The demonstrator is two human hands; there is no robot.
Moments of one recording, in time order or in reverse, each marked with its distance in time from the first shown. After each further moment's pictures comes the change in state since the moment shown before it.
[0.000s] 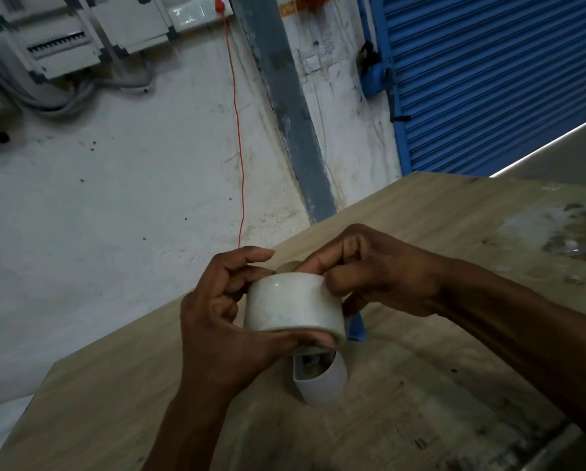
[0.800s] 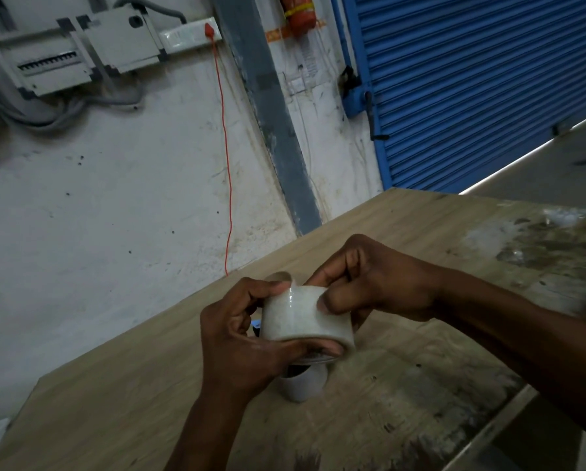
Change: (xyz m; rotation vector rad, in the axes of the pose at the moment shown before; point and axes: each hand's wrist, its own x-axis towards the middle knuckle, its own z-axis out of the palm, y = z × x) left_hand -0.006 0.023 0.018 -0.108 0.028 0.031; right_hand -0.036 -0.020 -0.002 -0.103 0.058 0.045
